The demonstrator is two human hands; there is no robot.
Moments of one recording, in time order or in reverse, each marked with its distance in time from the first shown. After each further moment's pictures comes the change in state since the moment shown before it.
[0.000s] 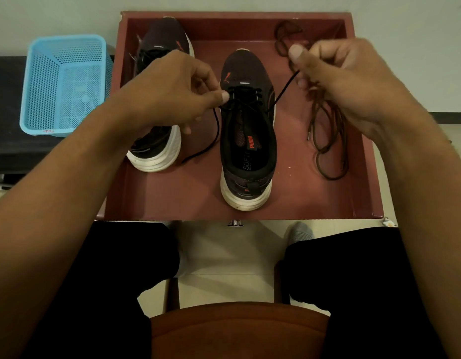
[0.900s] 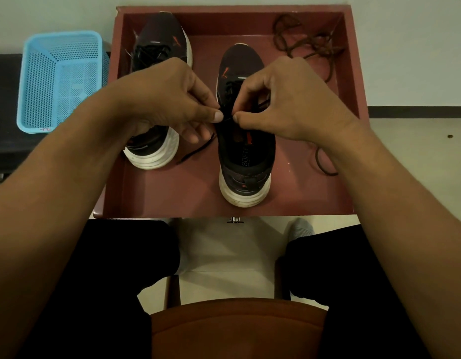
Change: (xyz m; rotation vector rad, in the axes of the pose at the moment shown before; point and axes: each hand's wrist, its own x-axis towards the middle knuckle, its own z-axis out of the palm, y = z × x) left_hand -0.004 0.003 -0.002 -0.205 -0.247 -0.164; right_hand -0.001 -0.014 0.054 -0.588 -0.185 -0.282
